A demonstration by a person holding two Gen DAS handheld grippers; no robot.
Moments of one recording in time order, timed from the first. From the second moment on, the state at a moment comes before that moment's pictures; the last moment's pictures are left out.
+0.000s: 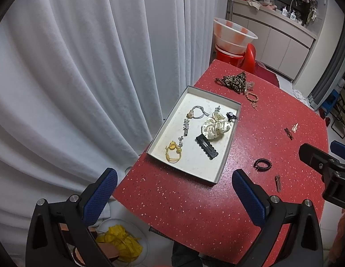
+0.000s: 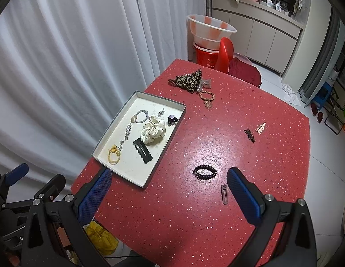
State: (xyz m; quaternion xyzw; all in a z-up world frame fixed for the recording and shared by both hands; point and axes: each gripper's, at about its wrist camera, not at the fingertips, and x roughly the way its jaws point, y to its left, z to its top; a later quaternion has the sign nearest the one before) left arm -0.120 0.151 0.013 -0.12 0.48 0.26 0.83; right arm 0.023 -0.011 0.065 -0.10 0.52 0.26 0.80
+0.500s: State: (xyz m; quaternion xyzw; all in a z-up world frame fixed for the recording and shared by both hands) left arm -0.122 0.152 0.012 -0.12 0.48 0.26 0.83; right arm 0.022 -0.008 0.063 -0.10 0.52 0.26 0.80
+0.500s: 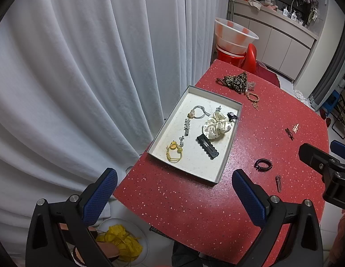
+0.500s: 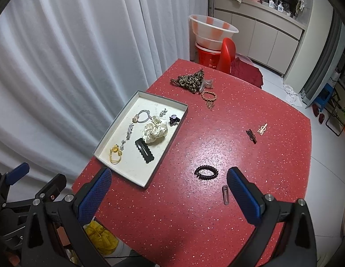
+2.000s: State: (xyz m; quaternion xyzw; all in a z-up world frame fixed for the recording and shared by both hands) left arm -0.123 0.152 0.012 -0.12 0.48 0.26 0.83; right arm 0.021 -0.005 0.064 -0.11 0.52 0.26 0.80
